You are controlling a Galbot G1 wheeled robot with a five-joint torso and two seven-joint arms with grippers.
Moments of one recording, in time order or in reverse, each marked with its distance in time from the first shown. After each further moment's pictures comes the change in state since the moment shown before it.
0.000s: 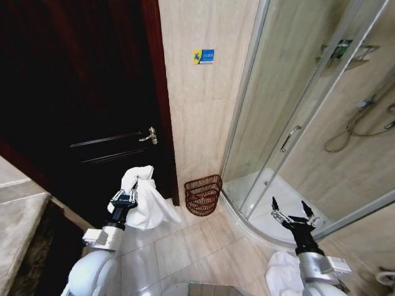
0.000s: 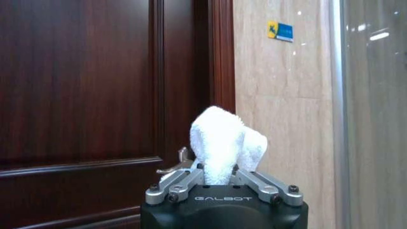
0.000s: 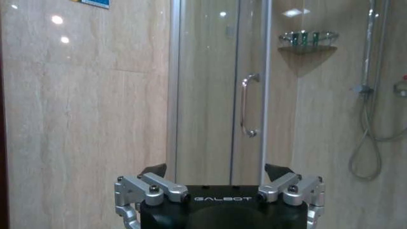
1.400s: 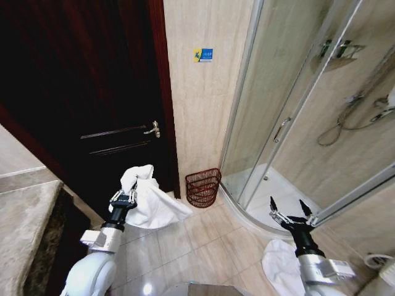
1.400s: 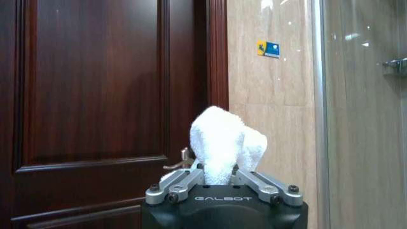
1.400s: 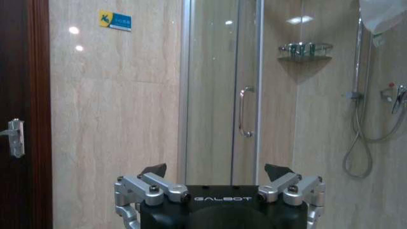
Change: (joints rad) left arm 0.014 -0.002 -0.004 -0.026 -0.004 0.001 -0.002; right arm -0.027 0.007 -0.003 0.035 0.004 0.010 -0.031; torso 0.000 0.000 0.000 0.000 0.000
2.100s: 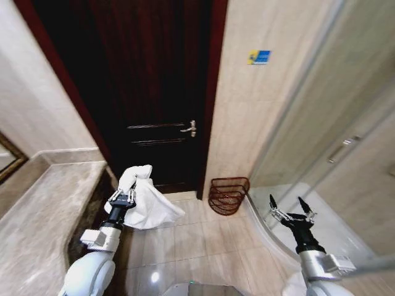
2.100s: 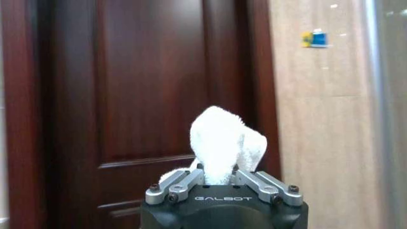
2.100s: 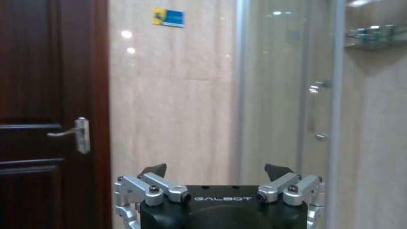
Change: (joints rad) left arm -0.002 0.011 -0.011 0.002 0.037 0.009 -0.001; right arm 0.014 -0.031 0.007 0.000 0.033 -0.042 -0.013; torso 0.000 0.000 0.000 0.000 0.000
